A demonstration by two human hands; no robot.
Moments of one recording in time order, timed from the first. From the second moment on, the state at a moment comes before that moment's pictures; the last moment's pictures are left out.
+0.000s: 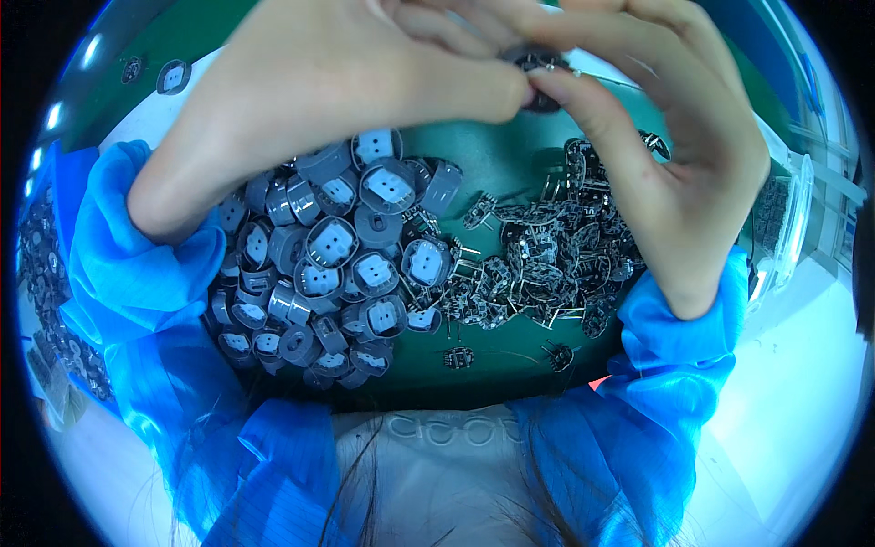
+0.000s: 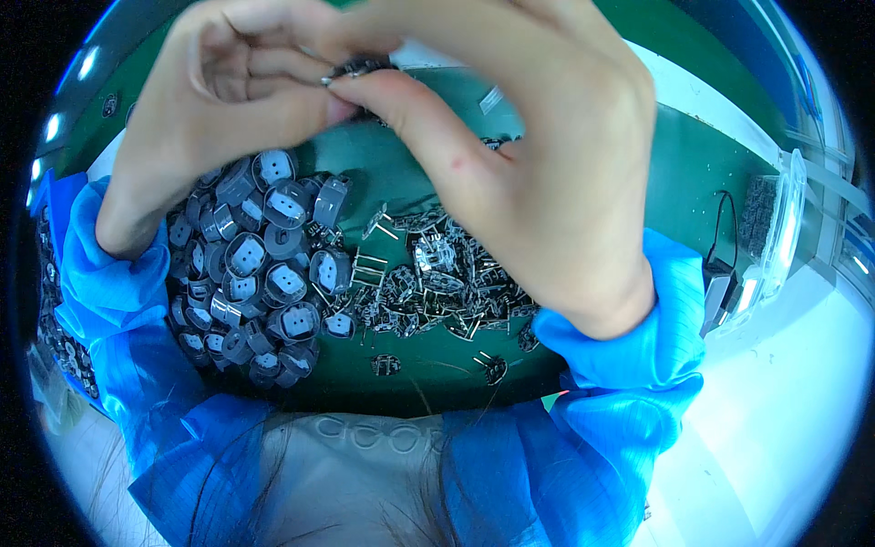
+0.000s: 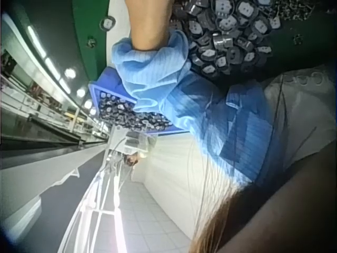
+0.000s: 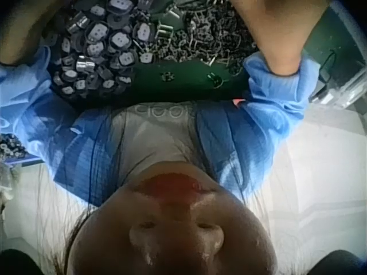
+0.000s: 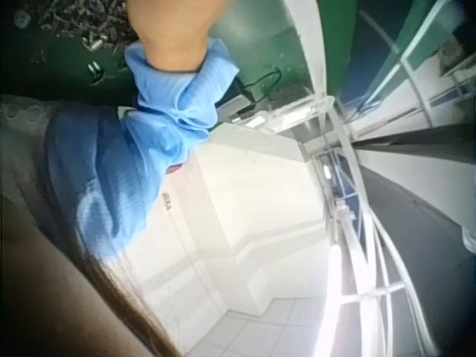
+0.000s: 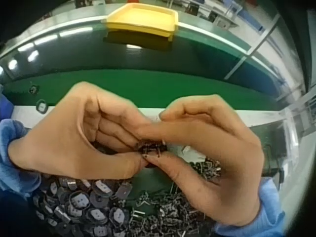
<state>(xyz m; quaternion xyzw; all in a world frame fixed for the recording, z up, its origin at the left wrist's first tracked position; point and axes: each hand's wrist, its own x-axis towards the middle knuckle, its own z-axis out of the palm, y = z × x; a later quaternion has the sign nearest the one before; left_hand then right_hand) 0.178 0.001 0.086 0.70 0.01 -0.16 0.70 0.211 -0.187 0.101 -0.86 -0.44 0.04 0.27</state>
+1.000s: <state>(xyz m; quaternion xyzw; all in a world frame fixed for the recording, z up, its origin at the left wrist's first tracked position) 0.192 0.015 0.079 0.91 0.04 -0.02 0.41 0.225 -0.158 0.090 -0.85 -0.18 0.21 0.45</state>
